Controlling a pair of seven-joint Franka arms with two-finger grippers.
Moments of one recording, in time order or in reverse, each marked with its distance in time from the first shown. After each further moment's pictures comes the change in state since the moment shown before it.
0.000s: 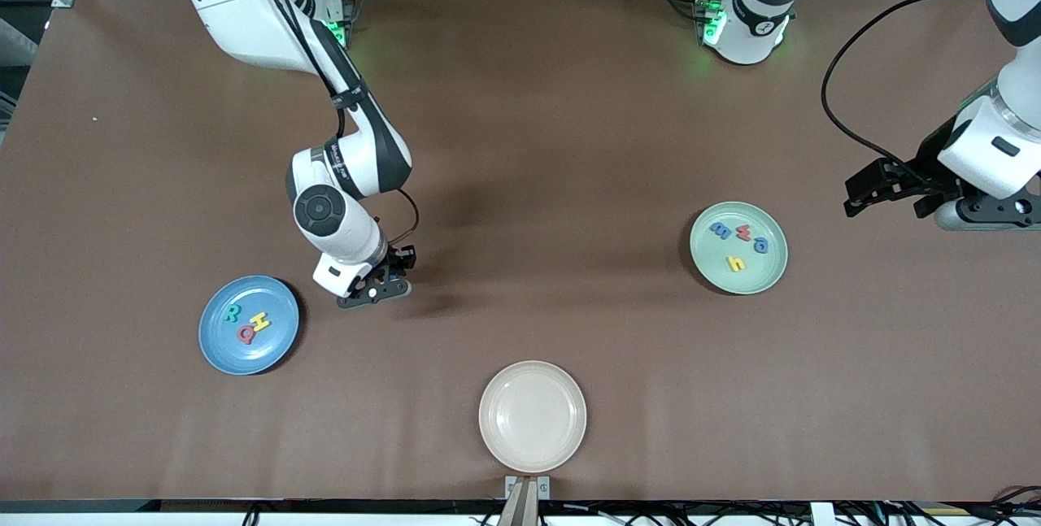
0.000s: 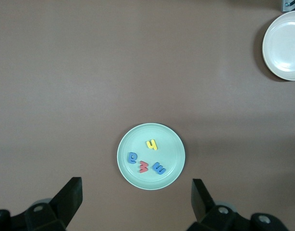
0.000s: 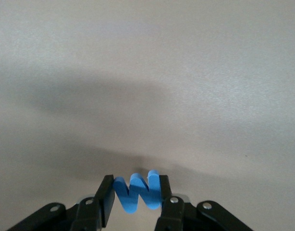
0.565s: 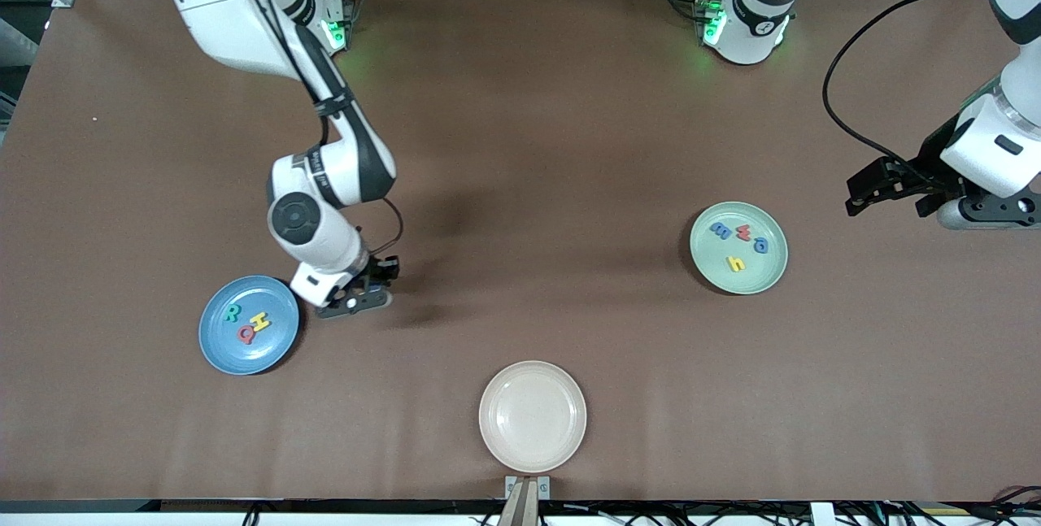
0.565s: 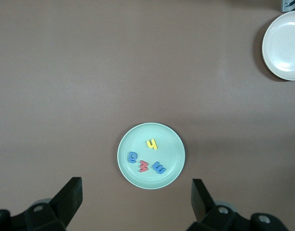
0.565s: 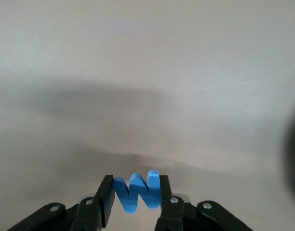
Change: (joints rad) left arm 0.000 0.000 0.001 0.012 0.000 -0.013 0.000; right arm -0.090 -0.001 -0.016 0.031 -0.003 0.000 -0.034
